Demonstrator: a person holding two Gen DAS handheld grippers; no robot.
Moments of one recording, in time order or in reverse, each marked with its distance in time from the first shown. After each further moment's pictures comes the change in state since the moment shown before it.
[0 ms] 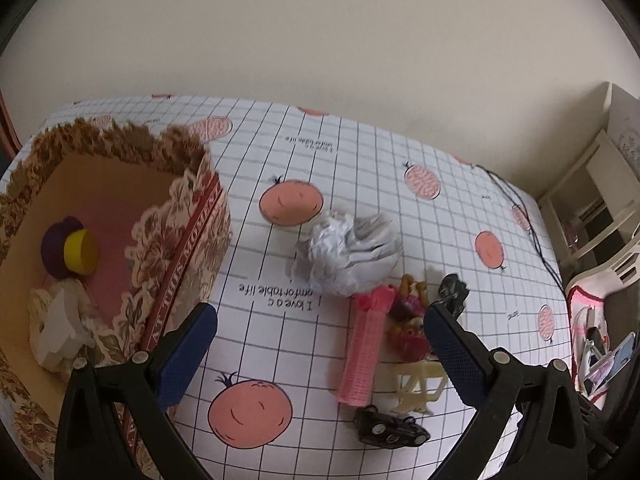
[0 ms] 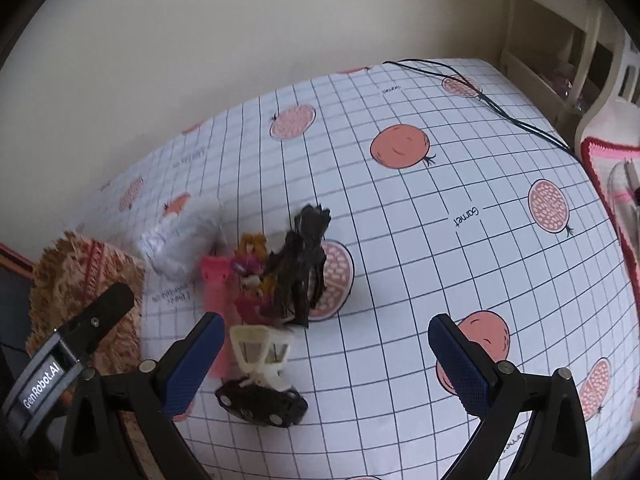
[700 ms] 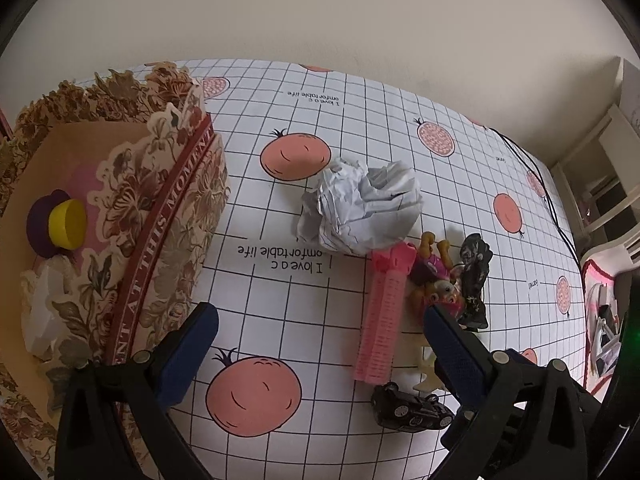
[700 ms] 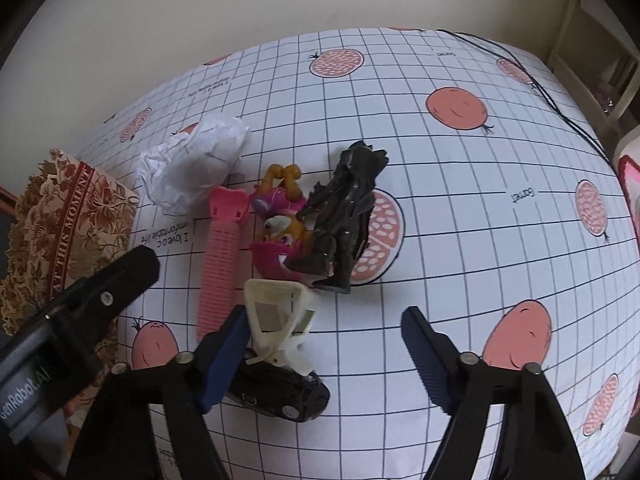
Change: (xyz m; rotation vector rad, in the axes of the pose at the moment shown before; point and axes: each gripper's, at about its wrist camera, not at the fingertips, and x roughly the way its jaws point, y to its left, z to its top) left arm 0.027 0.001 -0.014 0.022 0.108 0.014; right arm 0.039 0.030 -0.020 -0.130 0.114 0.000
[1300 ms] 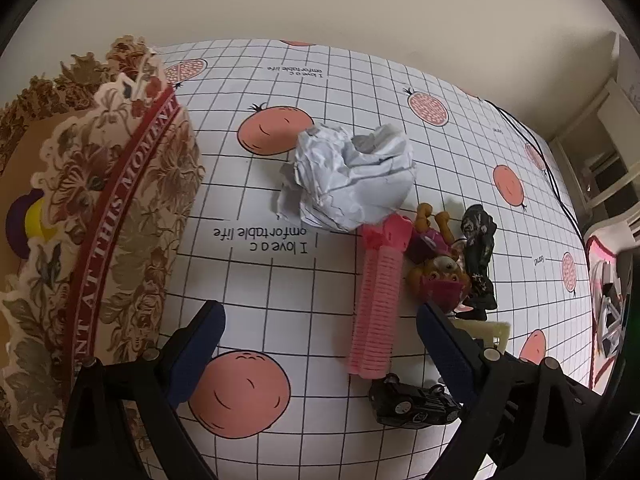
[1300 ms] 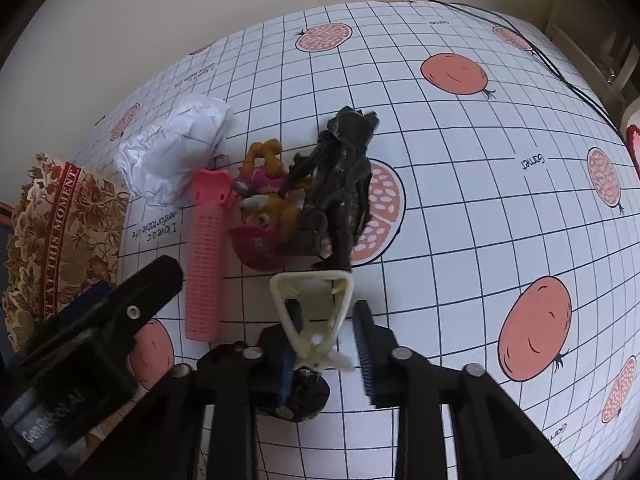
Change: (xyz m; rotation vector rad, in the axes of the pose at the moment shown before) left arm 0.022 -0.012 -0.005 0.053 0.063 -0.008; right arm 0.014 -0.006 -0.007 0.058 0.059 0.026
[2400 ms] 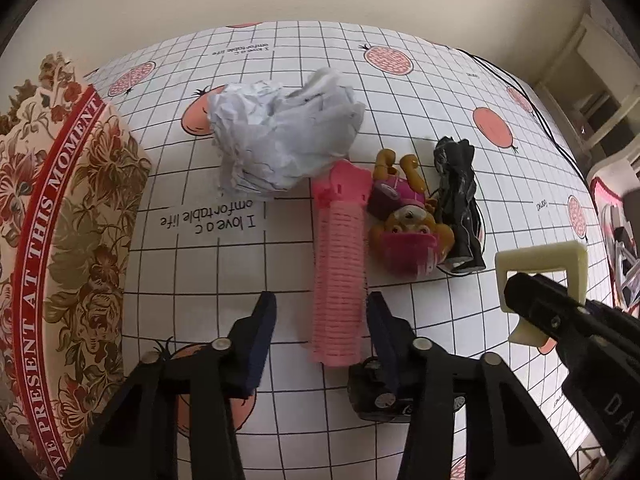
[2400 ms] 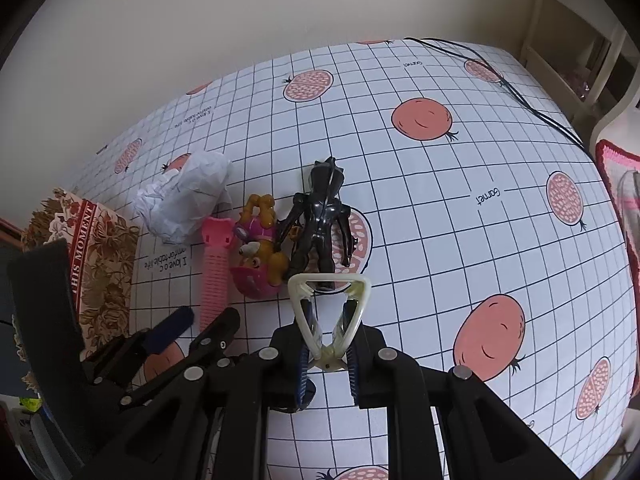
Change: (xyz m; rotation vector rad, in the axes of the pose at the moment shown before) left arm 0.019 -0.032 -0.019 0.164 0.054 0.021; right arm -0.042 -0.007 0.008 0.033 -0.092 -0.043
